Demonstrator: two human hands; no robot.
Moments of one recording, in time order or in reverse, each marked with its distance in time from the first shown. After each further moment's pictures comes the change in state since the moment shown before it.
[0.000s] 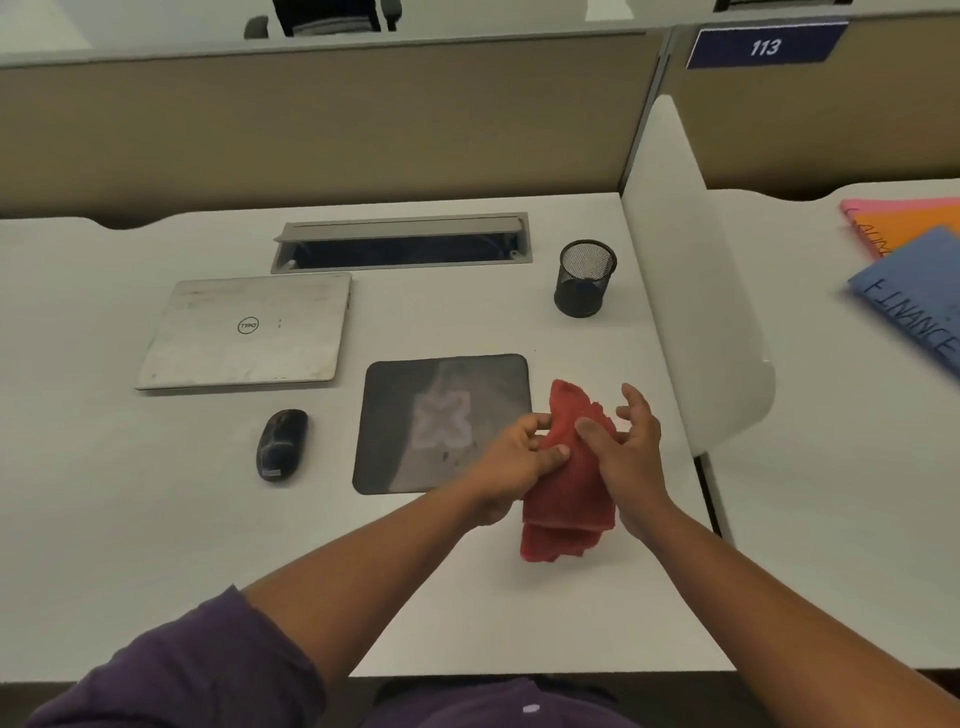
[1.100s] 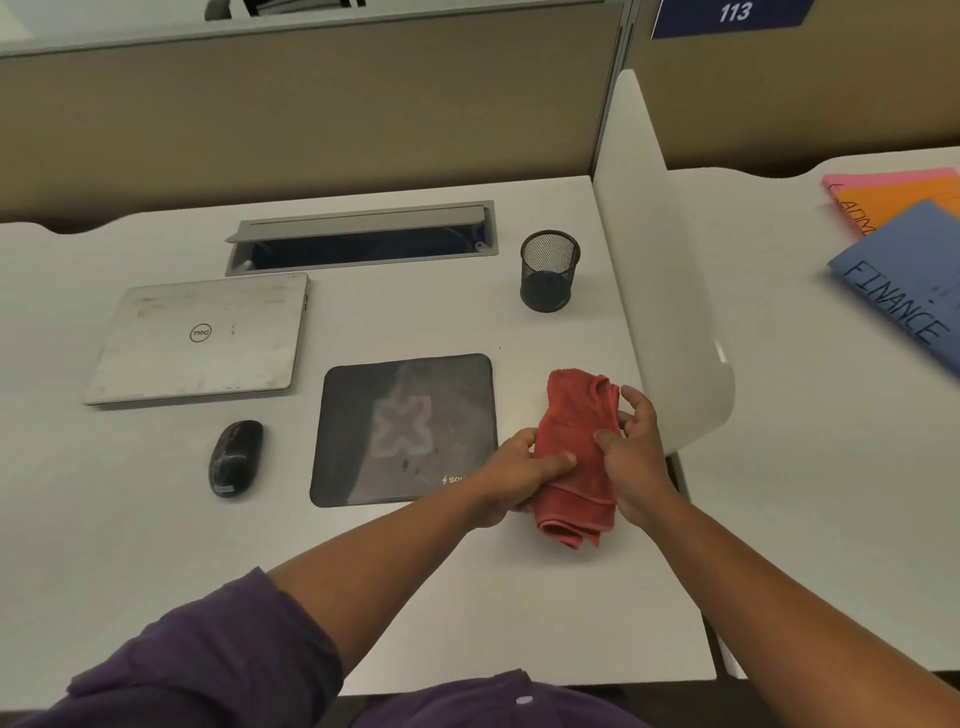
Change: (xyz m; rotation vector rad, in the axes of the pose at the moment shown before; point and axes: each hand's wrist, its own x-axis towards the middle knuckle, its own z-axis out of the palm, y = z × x) left_hand 0.054 -0.018 0.038 0.152 0.022 -0.214; right_hand 0.054 0.029 -0.046 0.231 0.012 0.181
